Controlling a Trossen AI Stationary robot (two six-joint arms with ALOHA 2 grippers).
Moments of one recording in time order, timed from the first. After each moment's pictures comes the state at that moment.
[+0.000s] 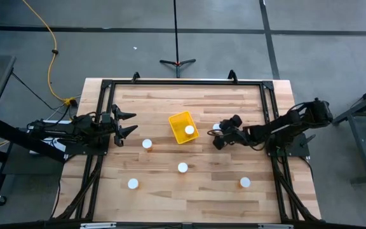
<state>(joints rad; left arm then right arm) -0.09 0.02 0.07 0.10 -0.33 -0.01 0.05 1.49 0.38 0.31 0.60 0.50</state>
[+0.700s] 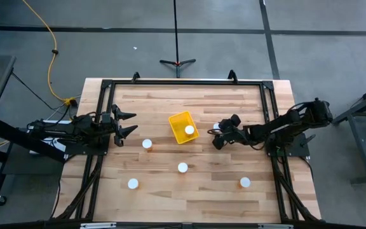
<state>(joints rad) -0.09 0.02 0.07 0.10 -0.33 -0.01 0.04 1.49 0.38 0.34 0.57 0.47</state>
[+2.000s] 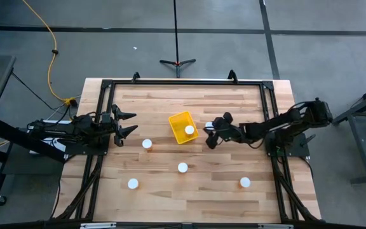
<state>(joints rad) -0.09 0.02 0.07 0.10 -0.33 -0.01 0.04 1.48 0.52 0.34 0.50 0.41</state>
